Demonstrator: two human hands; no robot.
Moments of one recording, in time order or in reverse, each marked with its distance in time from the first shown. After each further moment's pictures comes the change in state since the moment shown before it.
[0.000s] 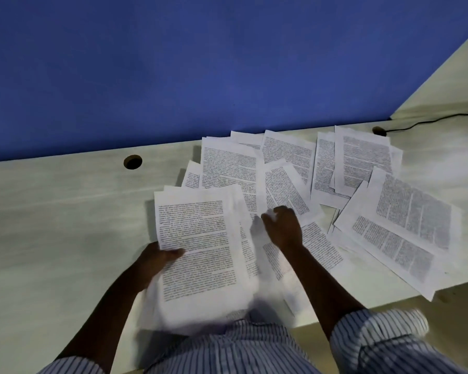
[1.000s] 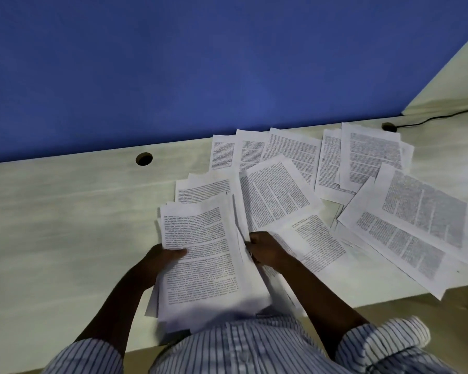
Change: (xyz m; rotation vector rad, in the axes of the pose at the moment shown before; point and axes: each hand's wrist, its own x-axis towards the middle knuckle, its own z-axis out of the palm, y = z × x) left_hand -0.033 -0.010 0.006 -0.023 -0.013 -0.089; right_hand -0.054 0.006 0.023 0.236 -0.595 -0.012
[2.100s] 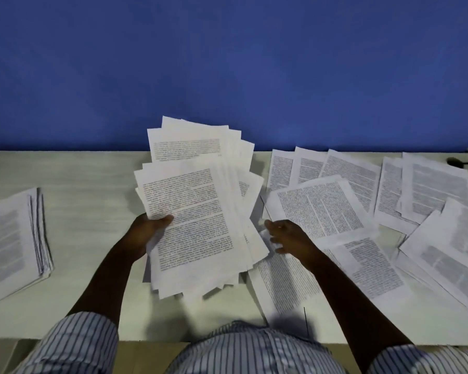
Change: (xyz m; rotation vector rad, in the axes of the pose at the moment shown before) left_hand -0.043 0.040 -0.162 -0.263 0.136 0.291; right_hand -0.003 -0.098 0.045 0.204 -0.006 -0.111
